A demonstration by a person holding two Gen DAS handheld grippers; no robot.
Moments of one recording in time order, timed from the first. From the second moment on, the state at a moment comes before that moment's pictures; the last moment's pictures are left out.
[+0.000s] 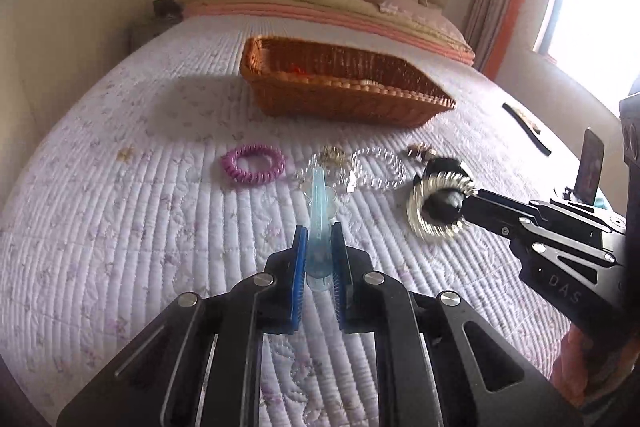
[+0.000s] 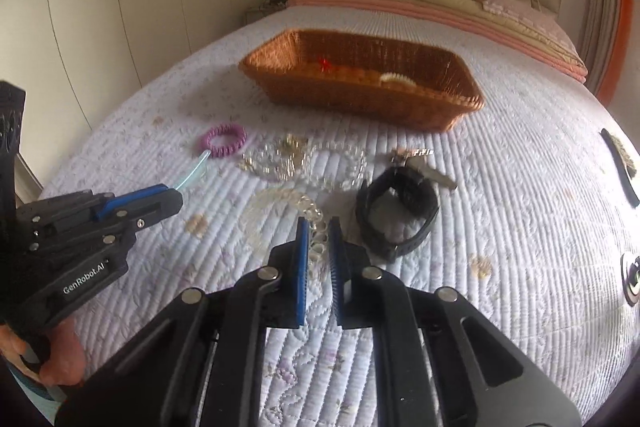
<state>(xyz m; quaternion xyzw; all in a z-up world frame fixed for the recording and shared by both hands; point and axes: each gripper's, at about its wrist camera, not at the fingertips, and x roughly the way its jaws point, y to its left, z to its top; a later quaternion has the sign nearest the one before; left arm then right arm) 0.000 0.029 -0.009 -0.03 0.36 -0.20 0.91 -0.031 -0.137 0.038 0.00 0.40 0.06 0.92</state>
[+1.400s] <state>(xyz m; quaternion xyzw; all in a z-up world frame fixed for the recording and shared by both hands) 0.206 -0.046 0.022 -0.03 0.35 -0.22 0.91 0.215 -0.230 0.025 0.10 0.48 0.01 0.87</state>
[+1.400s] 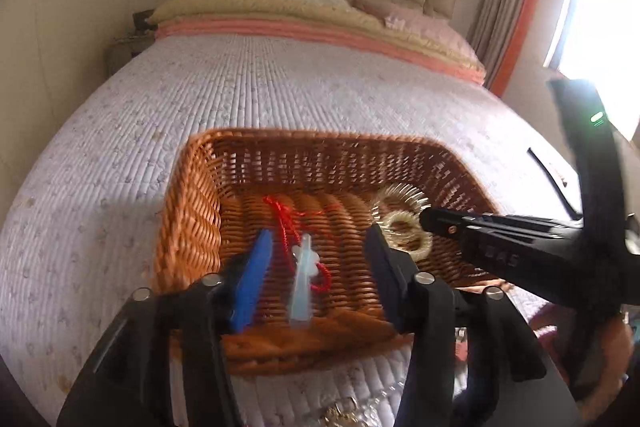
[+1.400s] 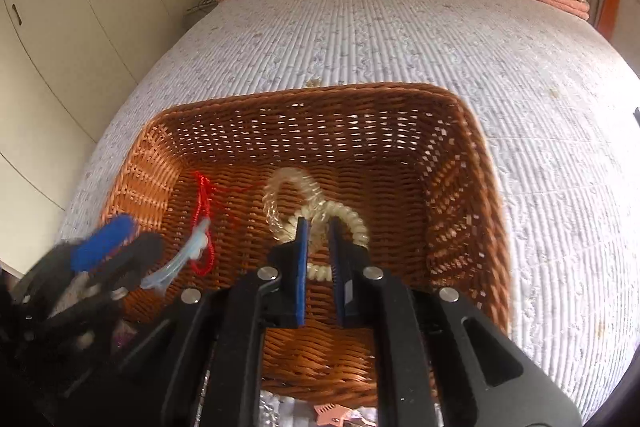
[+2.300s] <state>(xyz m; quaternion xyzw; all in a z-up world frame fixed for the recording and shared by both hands) 0.053 0.092 0.082 -0.11 0.28 -0.21 0.93 0.034 -0.213 0.100 0.08 0.38 0.07 0.92</state>
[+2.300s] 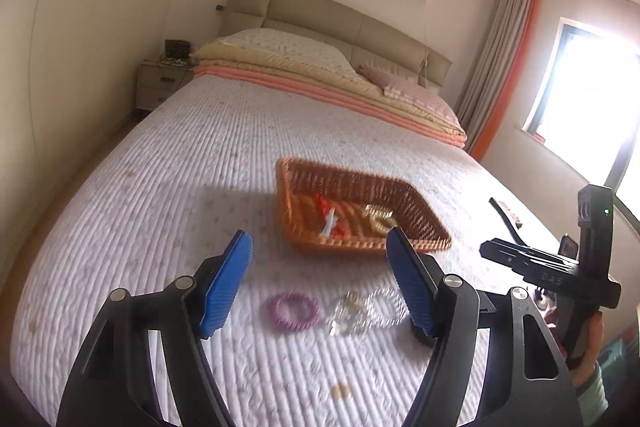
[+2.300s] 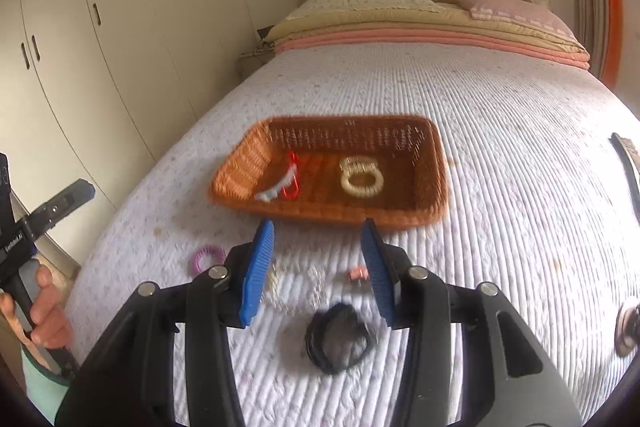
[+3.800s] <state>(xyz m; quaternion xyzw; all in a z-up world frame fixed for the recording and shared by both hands) 0.104 0.033 -0.028 -0.01 0.41 -0.14 0.90 0.023 -0.203 -0.010 0.04 0.48 0.01 0.88</state>
